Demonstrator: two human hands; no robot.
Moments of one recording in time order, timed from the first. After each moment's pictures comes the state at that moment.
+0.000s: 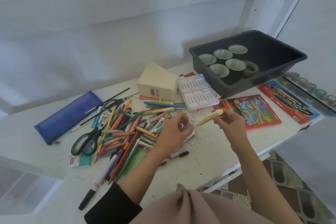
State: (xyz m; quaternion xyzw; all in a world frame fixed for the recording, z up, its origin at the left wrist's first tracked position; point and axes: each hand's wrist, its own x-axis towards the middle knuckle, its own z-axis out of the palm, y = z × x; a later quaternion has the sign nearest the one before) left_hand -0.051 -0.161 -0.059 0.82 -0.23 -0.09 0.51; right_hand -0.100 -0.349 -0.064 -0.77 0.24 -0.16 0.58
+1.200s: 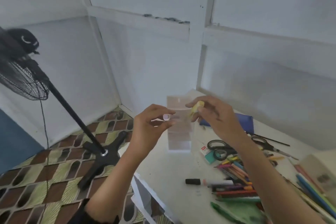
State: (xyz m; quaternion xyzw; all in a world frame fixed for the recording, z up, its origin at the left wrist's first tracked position) left_hand -0.195 0.138 0.049 0.76 0.16 0.43 0.47; right_hand -0.030 0.017 0.065 -0.58 -0.53 0.17 0.60
